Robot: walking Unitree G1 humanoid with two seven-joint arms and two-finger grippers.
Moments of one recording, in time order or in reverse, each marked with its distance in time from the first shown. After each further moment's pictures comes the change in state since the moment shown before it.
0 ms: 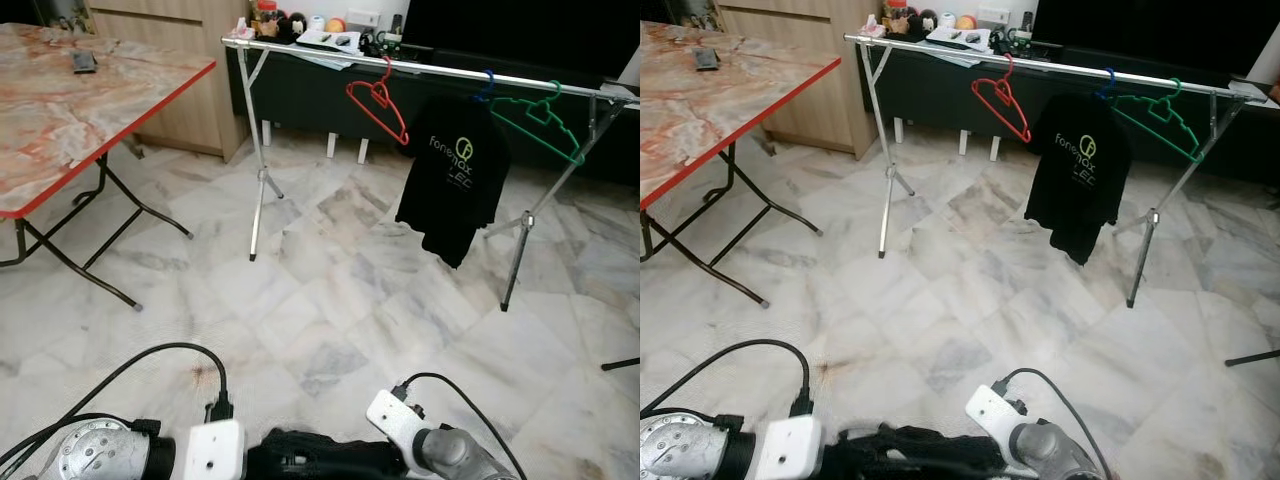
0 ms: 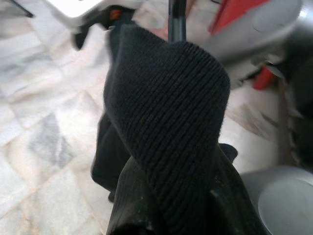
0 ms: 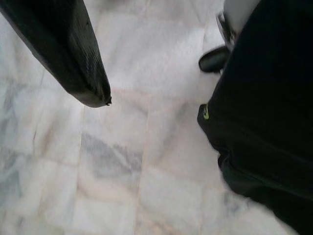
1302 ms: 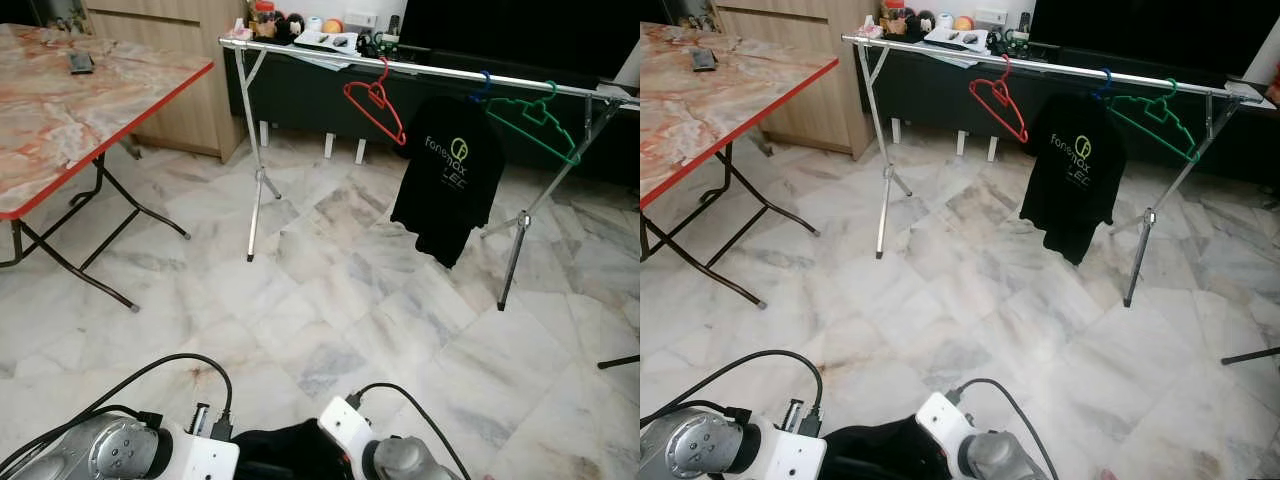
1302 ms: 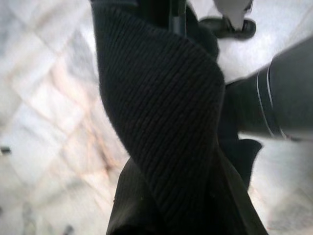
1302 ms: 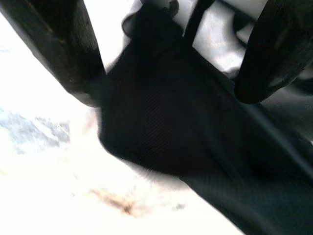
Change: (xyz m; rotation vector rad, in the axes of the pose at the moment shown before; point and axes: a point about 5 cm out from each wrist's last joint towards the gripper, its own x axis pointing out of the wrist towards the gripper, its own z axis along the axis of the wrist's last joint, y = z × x) left arm 0.010 0.025 -0.063 0.232 0.460 0.107; right arm 0.015 0.050 0.045 0.198 -0.135 0.281
